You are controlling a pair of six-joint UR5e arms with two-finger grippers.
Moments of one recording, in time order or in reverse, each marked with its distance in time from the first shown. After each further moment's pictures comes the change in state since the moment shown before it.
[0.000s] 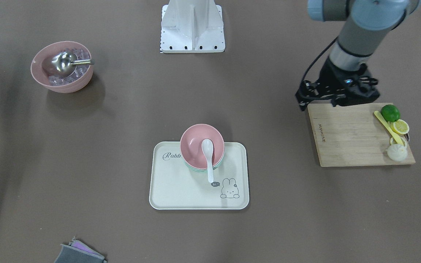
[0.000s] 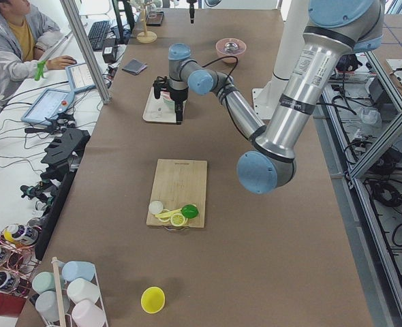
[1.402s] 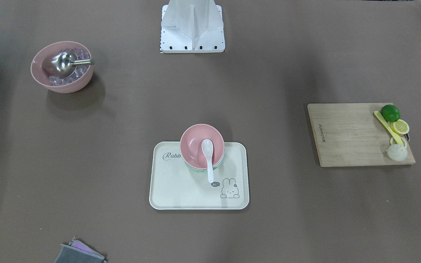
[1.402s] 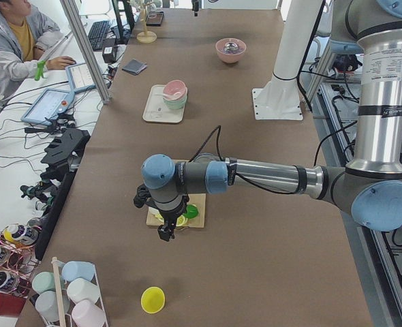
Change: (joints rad) left arm -0.584 0.336 0.324 -0.029 -0.269 1.191; right arm 0.094 -0.085 -0.066 0.116 -0.001 -0.229
